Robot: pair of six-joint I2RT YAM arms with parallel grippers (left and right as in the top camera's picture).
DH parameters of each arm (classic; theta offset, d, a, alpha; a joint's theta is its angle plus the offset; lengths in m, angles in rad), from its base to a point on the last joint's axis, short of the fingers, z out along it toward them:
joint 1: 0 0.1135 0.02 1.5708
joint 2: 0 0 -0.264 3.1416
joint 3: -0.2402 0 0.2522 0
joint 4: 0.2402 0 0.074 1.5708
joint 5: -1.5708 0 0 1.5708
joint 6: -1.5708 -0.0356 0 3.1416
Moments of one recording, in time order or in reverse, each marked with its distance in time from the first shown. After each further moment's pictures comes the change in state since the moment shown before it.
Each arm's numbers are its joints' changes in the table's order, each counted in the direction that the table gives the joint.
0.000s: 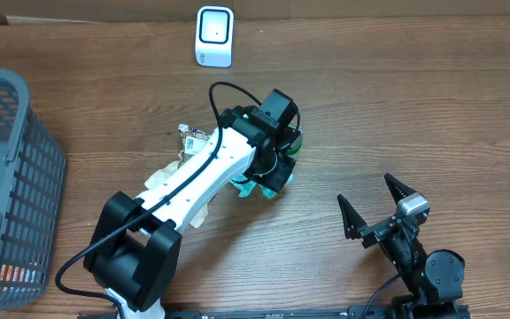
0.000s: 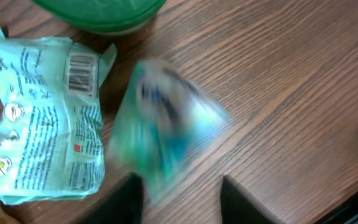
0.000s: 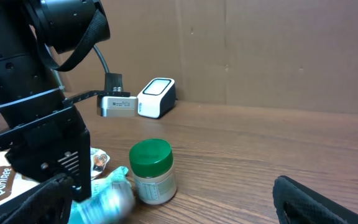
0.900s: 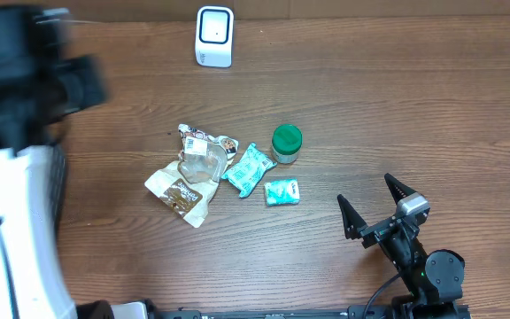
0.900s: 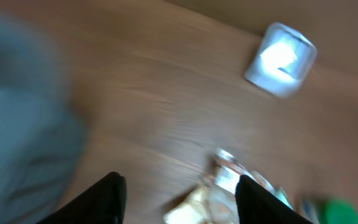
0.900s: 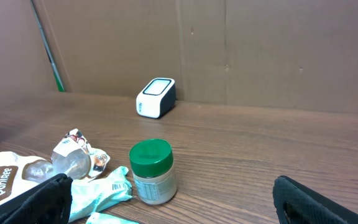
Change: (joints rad) left arm 0.849 0.368 -0.474 0.293 0.216 0.113; right arm 0.000 0.000 0.000 0.000 0.000 0.000
